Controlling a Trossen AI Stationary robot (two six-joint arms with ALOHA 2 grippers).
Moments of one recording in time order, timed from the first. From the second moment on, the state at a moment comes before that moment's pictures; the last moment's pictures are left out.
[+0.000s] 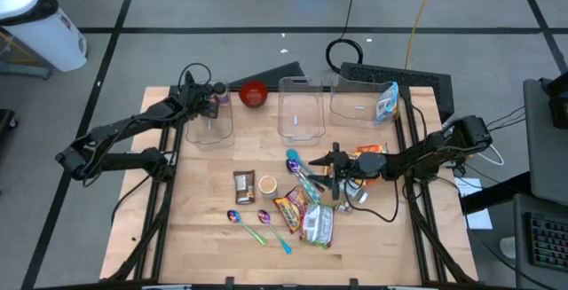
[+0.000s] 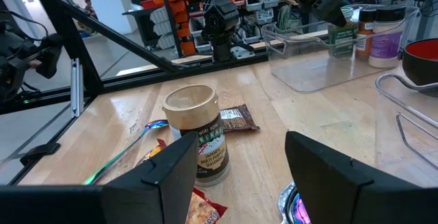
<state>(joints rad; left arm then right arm) 0.87 1.09 0.54 -0.36 -0.40 -0.40 0.14 1.50 0.35 1.07 0.19 0.22</state>
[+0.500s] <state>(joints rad) 0.86 1.04 0.54 -0.36 -0.37 -0.37 0.14 1.50 0.35 1.07 0.19 0.22</state>
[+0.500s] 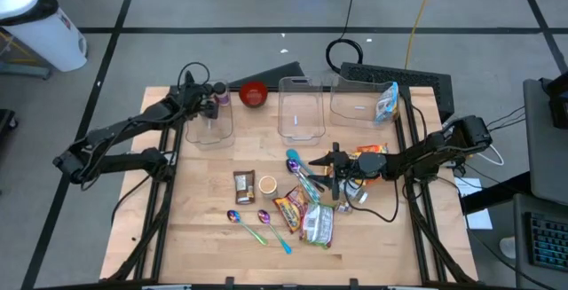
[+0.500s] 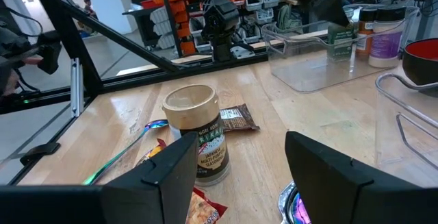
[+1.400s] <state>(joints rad) 0.62 0.72 0.54 -0.10 0.31 -0.21 0.11 1.50 0.35 1.12 0.21 0.20</state>
